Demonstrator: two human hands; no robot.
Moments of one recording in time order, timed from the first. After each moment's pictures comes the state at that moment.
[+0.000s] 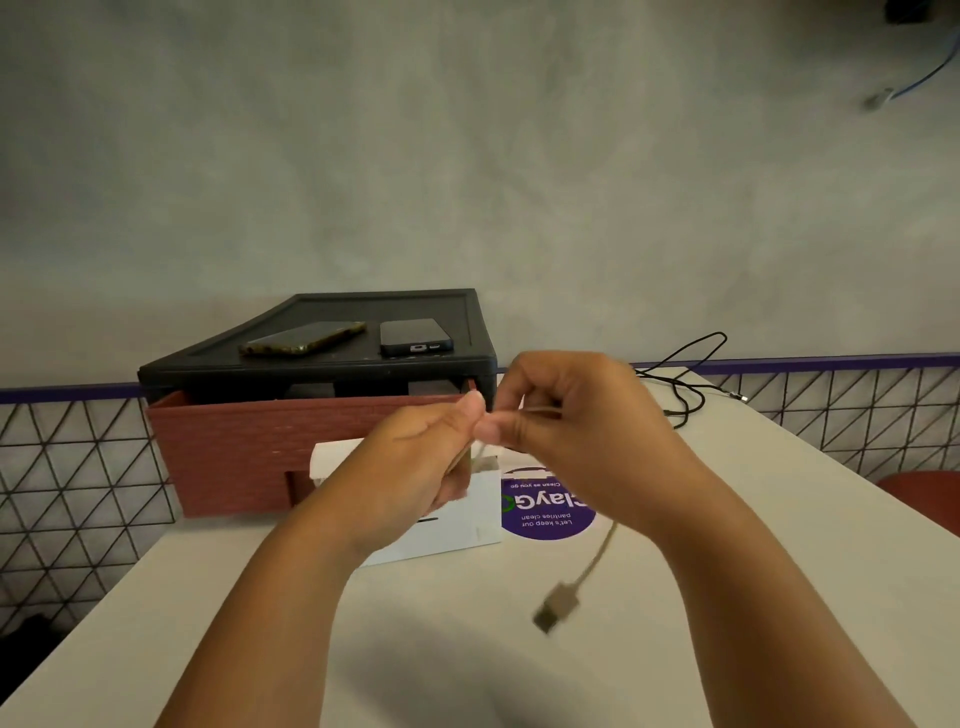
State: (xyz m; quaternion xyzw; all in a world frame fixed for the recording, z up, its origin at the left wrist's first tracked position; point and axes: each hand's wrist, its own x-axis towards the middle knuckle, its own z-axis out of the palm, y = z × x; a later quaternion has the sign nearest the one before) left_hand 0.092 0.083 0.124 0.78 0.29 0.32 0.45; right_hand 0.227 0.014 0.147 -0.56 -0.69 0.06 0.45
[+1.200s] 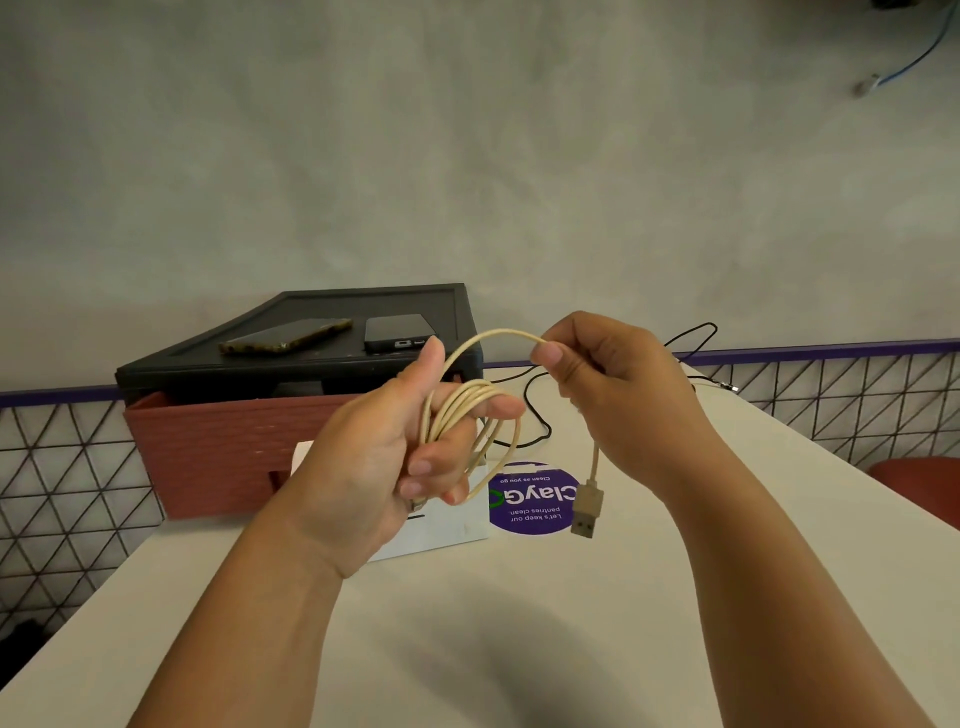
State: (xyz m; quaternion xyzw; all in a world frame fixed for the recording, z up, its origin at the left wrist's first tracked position) left_hand 0.100 0.077 0.132 0.65 0.15 0.33 0.66; right_hand 0.261 0.024 0.141 -0.60 -0.60 0.02 0.52
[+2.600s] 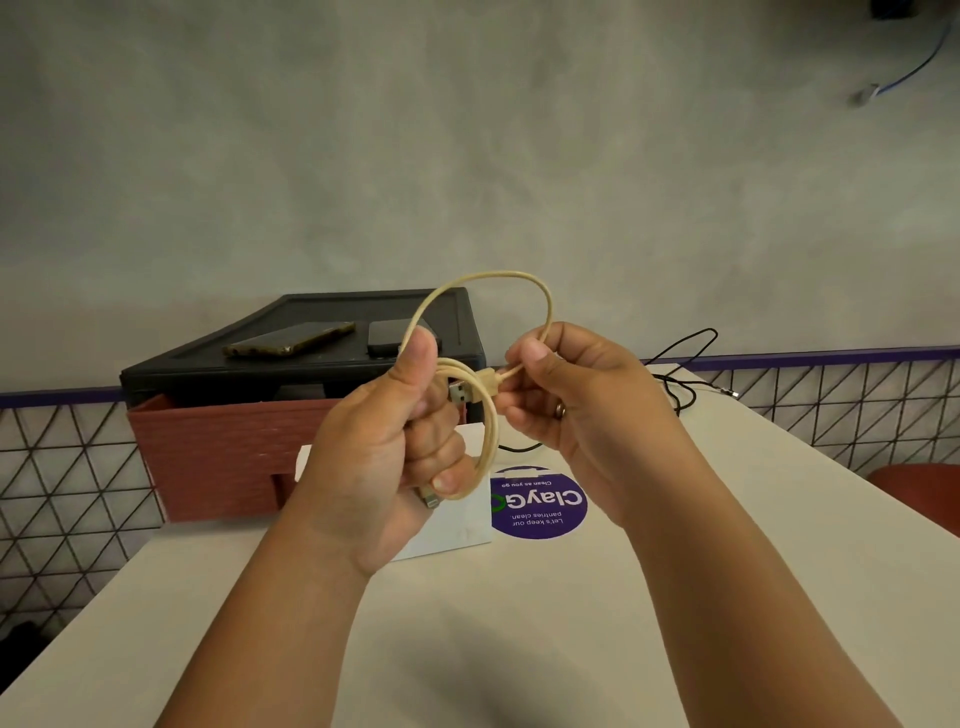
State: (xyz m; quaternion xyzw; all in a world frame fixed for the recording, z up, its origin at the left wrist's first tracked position) left_hand 0.101 0.077 0.130 0.53 0.07 0.43 0.73; right_hand 0.233 0.024 0.146 -0.42 -0.47 0.38 0.68
